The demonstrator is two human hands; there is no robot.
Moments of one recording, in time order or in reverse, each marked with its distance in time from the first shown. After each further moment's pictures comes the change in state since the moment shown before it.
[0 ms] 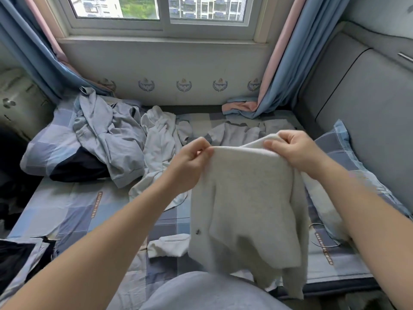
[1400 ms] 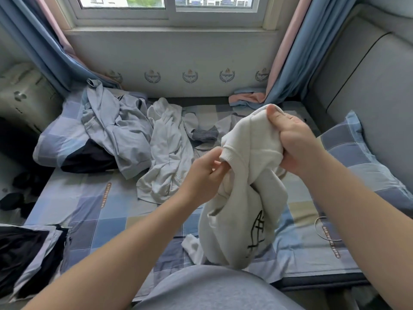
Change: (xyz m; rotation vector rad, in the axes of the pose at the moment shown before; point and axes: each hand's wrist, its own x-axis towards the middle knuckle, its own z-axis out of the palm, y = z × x) left_hand -0.028 -0.018 0.031 0.089 -0.006 0.008; right_hand -0.017 -0.057 0.041 0.816 -0.002 0.093
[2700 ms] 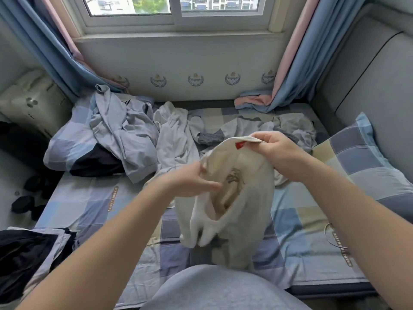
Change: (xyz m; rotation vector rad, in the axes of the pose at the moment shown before) left_hand 0.023 0.011 -0.059 0.509 -0.459 -0.526; right_hand 0.026 0.027 -0.005 -0.504 -0.281 0.003
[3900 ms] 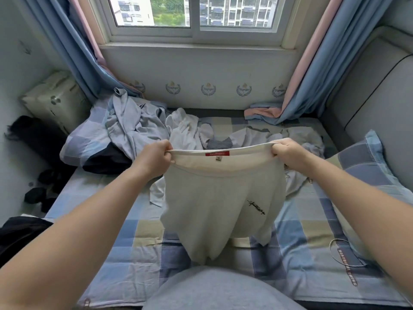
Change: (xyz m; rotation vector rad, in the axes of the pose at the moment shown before) left_hand 0.006 -0.093 -0.045 0.089 0.670 0.027; right_hand 0.024 0.024 -0.026 -0.319 0.051 0.036
